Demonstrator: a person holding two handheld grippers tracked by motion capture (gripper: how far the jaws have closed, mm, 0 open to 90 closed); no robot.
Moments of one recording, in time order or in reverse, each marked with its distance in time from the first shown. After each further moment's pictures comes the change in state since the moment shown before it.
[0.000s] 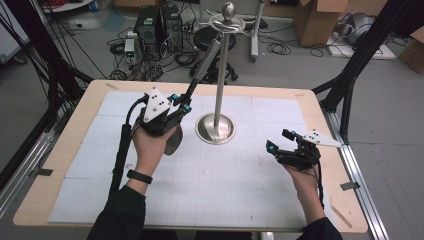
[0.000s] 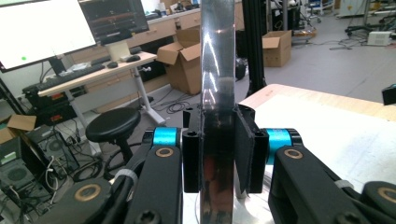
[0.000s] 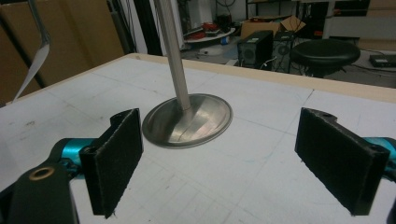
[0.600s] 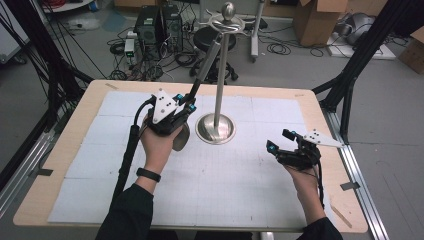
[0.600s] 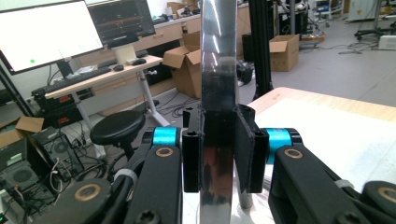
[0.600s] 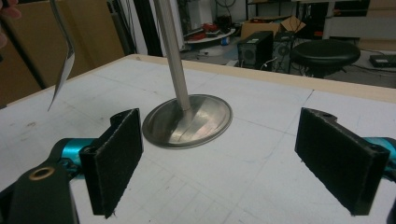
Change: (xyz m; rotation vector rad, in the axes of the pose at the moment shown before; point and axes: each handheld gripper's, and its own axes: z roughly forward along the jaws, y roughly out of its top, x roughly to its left) left arm -0.007 -0.010 0.016 -0.017 0.029 -0.001; right arm -0.001 0.000 0.000 -0.005 -0.001 0.000
